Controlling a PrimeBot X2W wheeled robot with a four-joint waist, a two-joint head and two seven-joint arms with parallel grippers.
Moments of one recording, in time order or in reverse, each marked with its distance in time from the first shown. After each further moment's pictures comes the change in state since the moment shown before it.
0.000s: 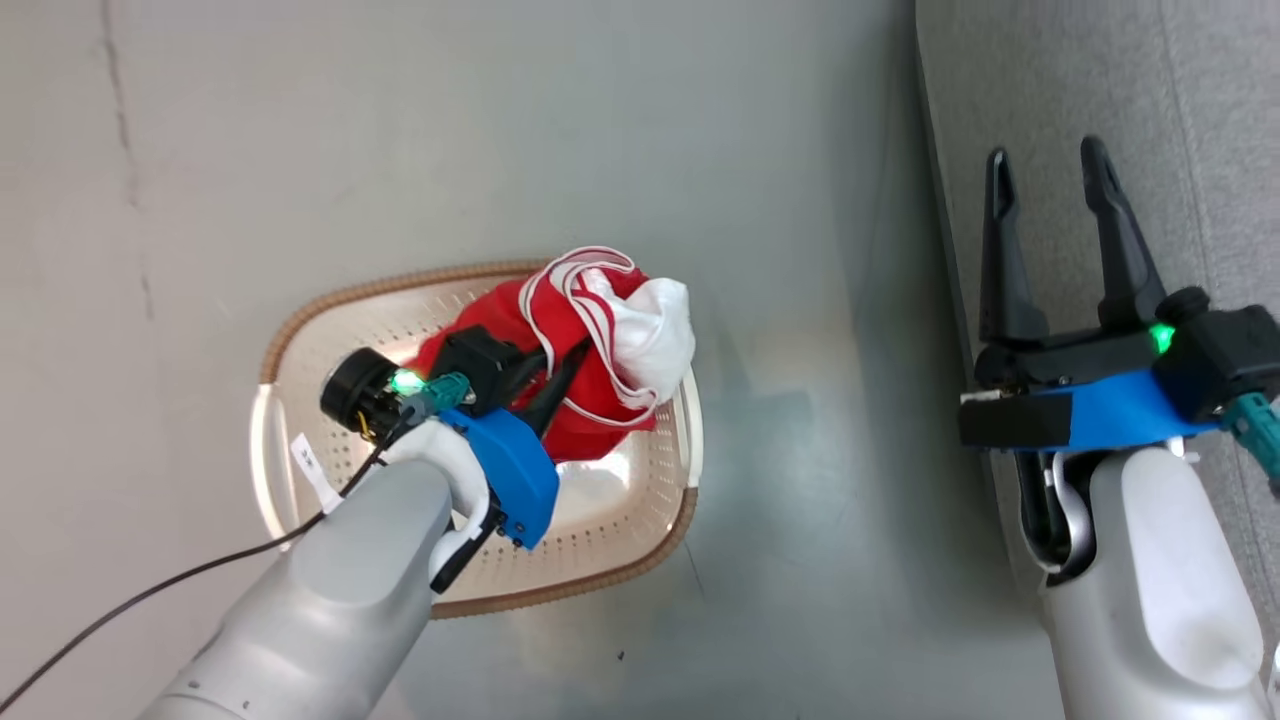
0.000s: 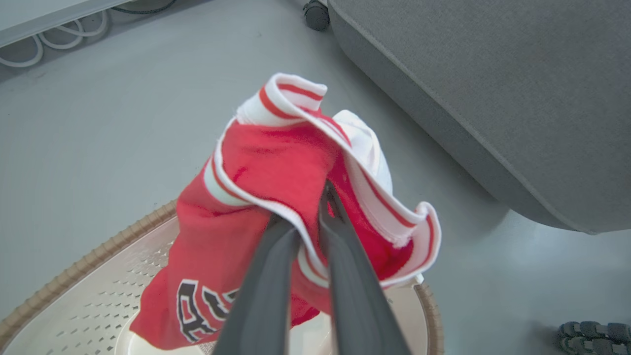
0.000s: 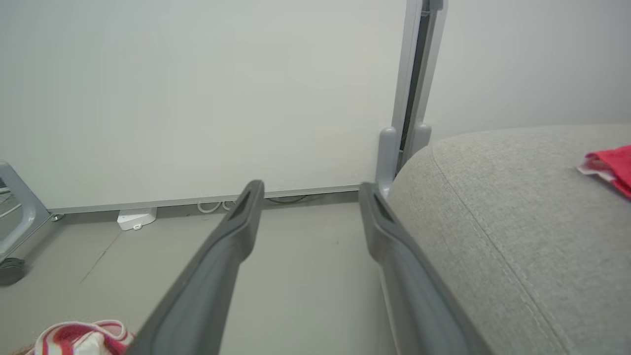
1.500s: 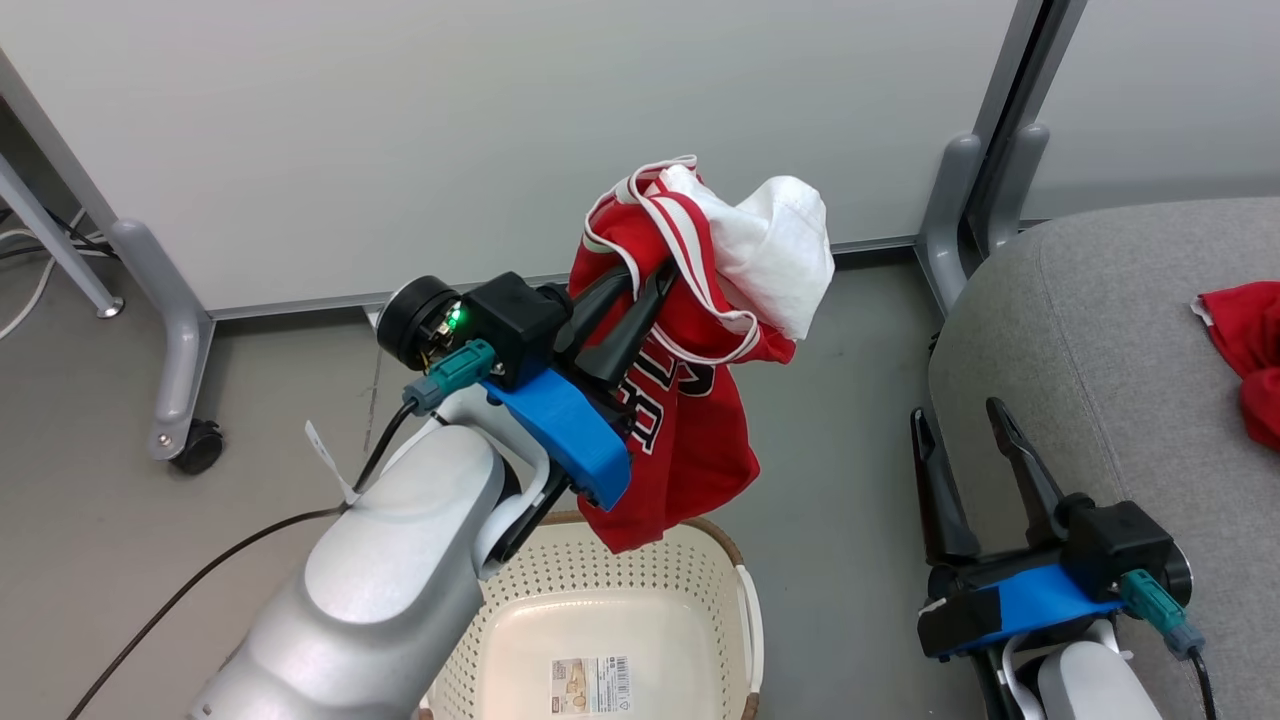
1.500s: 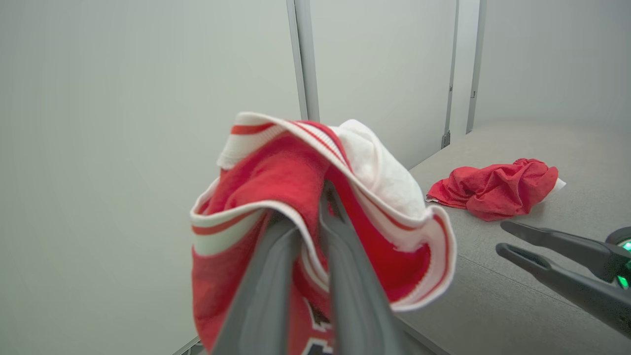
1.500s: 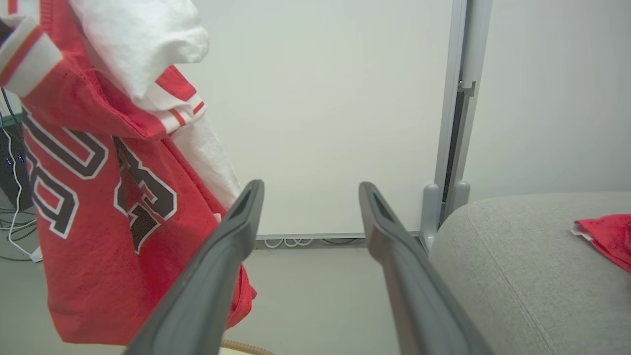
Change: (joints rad) left arm 0.091 -0.018 0.251 -0.418 0.138 0.020 0.059; right arm 0.290 0.000 0.066 0.091 0.017 0.000 0.000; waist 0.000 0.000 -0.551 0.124
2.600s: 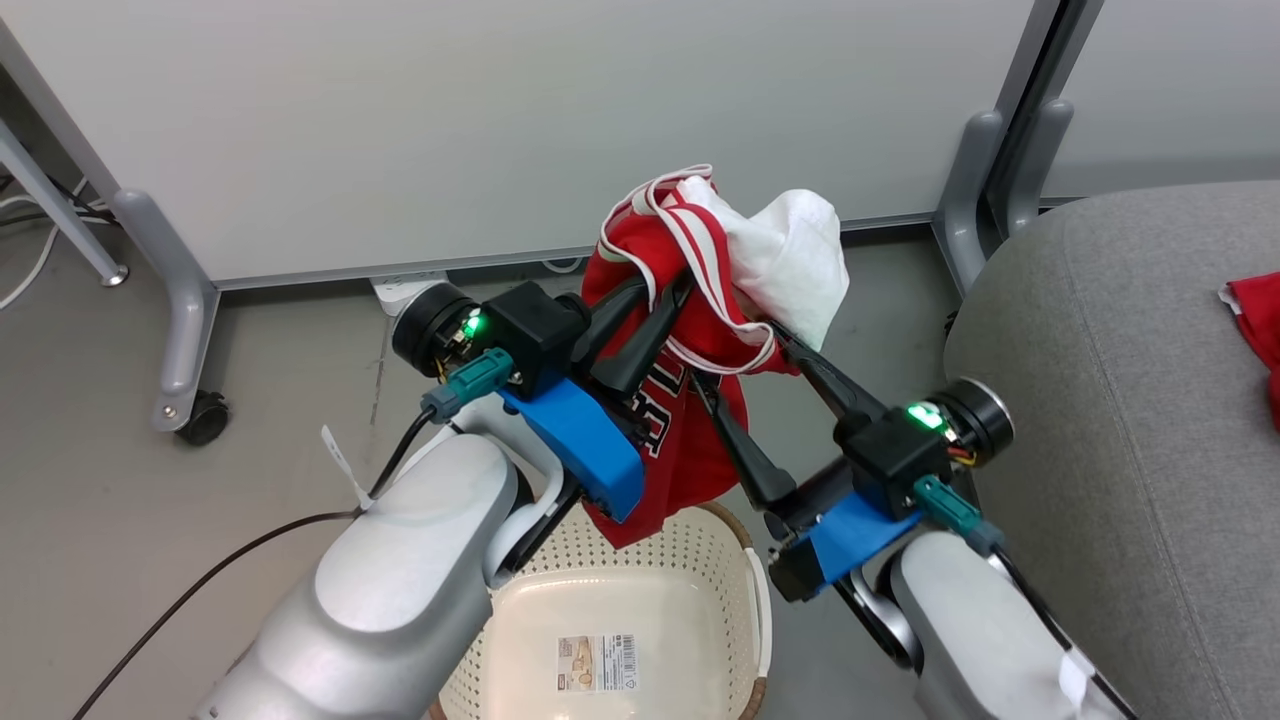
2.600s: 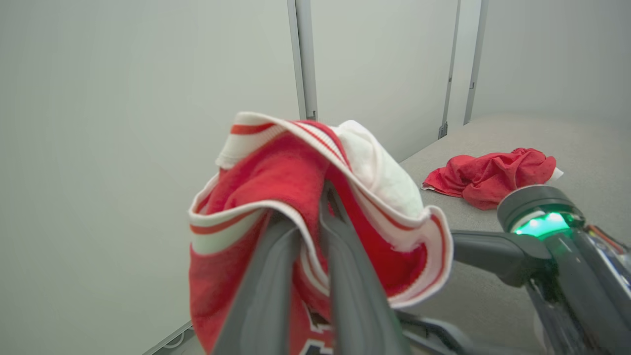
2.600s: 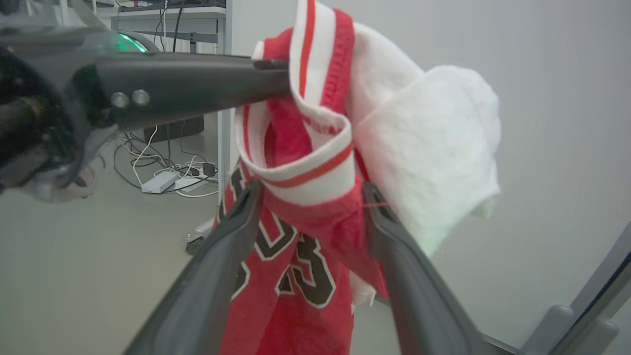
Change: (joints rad) left arm 0.003 0.002 -0.033 -0.028 -0.019 0.019 0.015; right arm -0.270 -0.059 0.403 0.107 -0.026 0.000 0.000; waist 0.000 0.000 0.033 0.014
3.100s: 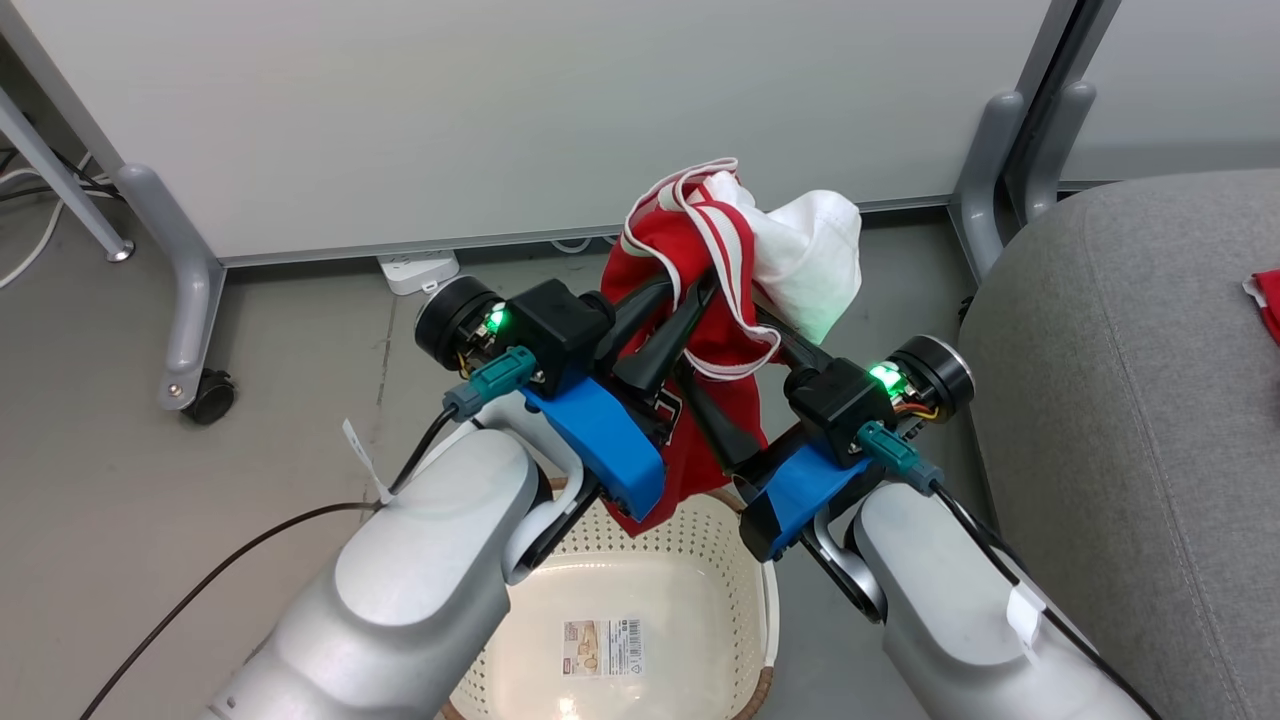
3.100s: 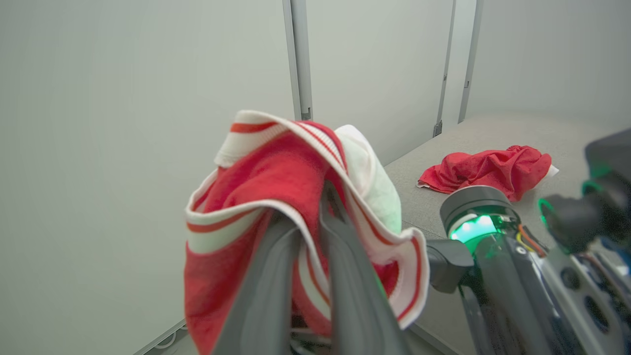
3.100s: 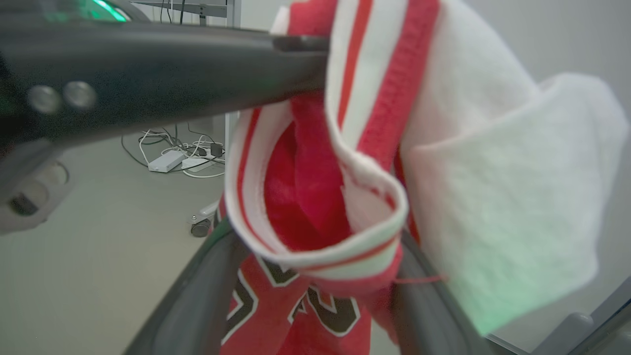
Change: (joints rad) left arm -0.020 -0.022 -0.027 0.013 -0.003 -0.007 -0.013; right arm -0.164 0.041 0.051 0.203 -0.006 0.000 0.000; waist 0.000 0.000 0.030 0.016
